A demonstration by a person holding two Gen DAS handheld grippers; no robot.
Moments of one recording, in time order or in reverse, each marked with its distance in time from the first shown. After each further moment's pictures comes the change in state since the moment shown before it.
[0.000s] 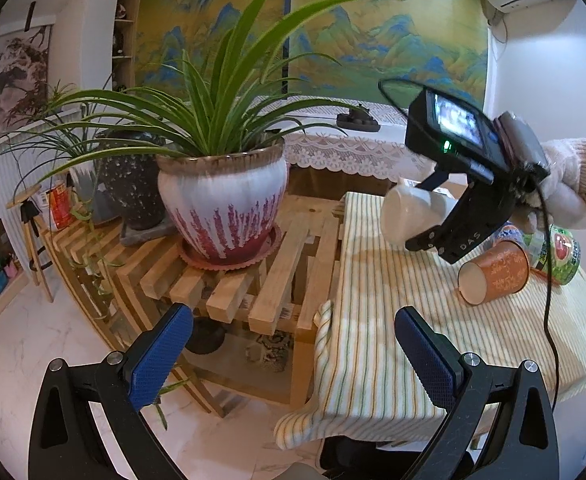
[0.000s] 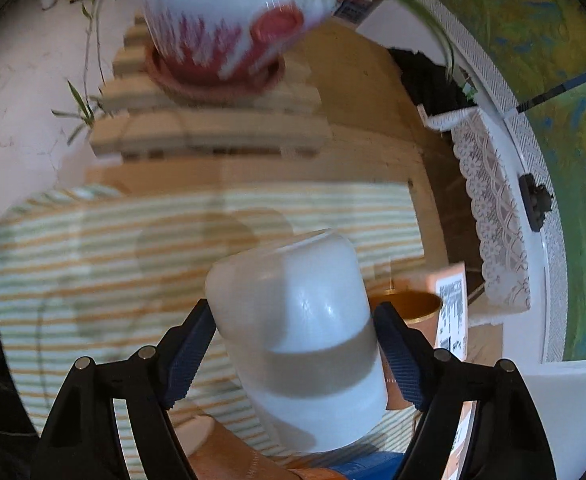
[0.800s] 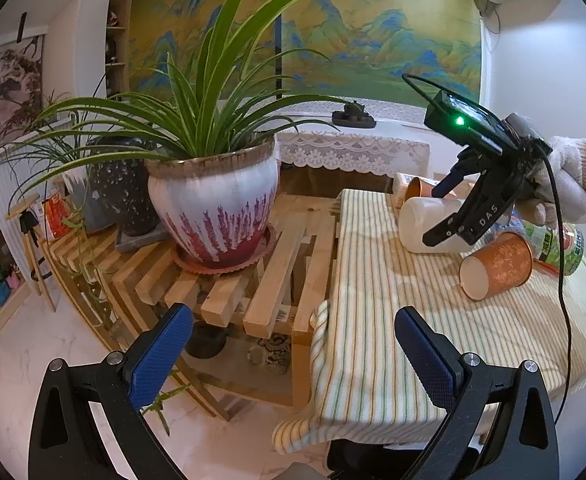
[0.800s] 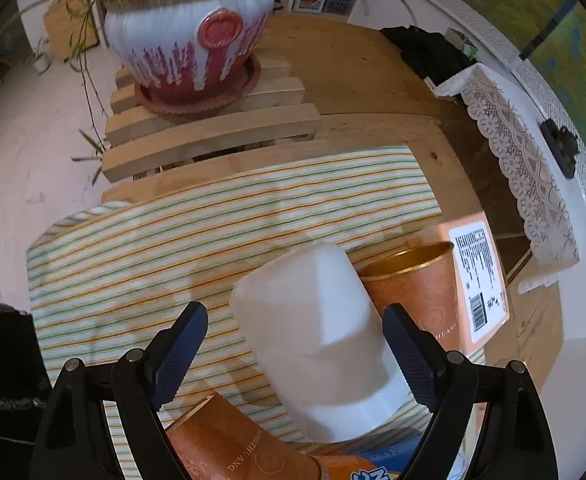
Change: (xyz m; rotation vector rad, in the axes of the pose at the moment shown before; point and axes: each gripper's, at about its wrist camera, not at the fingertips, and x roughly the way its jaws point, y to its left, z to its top) left arm 0.012 -0.010 -0.001 0.035 0.006 -0.002; right arm 0.011 -0.039 -0.034 0.172 -0.007 0.190
